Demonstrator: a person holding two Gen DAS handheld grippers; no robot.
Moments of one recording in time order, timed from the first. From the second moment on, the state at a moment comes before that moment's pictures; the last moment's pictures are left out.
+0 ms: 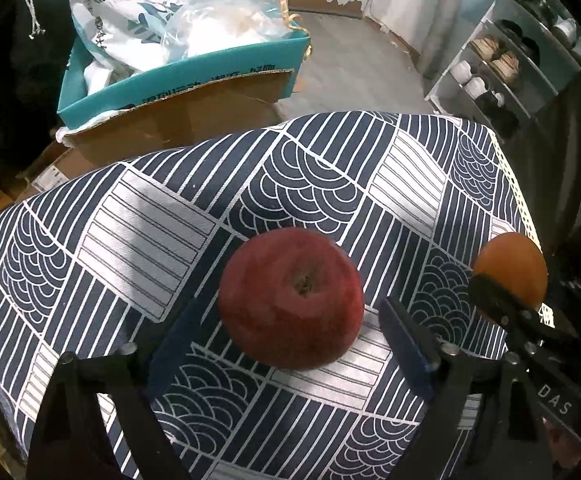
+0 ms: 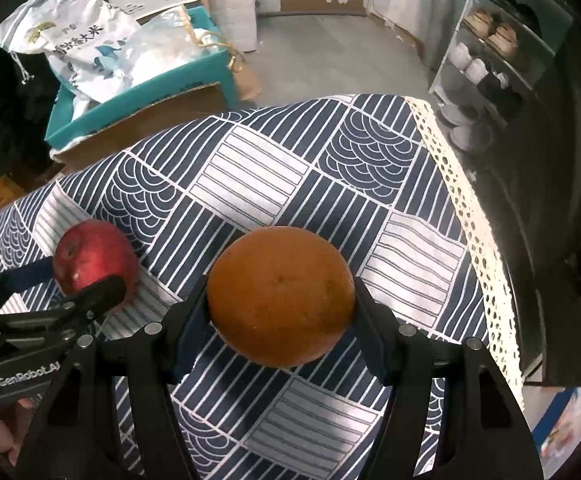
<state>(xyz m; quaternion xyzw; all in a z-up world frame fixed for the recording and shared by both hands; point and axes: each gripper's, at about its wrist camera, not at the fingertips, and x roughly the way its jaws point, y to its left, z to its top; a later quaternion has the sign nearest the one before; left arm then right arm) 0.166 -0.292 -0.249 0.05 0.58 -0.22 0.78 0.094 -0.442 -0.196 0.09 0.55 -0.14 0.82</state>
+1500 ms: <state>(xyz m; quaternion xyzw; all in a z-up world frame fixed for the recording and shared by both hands) 0.108 -0.194 -0.173 0.06 0.51 -0.18 0.84 0.080 -0.373 -0.137 0.05 0.51 -0.06 0.86</state>
